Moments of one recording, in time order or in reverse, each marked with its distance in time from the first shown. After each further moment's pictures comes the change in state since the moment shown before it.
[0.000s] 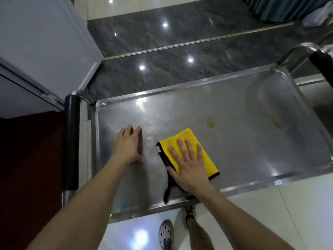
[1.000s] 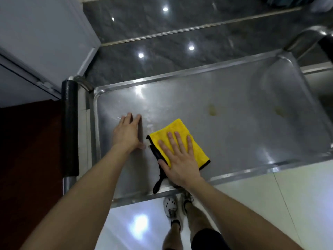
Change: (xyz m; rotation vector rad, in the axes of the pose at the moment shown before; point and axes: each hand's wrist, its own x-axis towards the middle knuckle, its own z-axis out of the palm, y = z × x) left_hand -0.006 0.002 0.004 -0.080 0.027 -0.030; right_hand -0.003 -0.037 0.002 0.017 0.023 -0.084
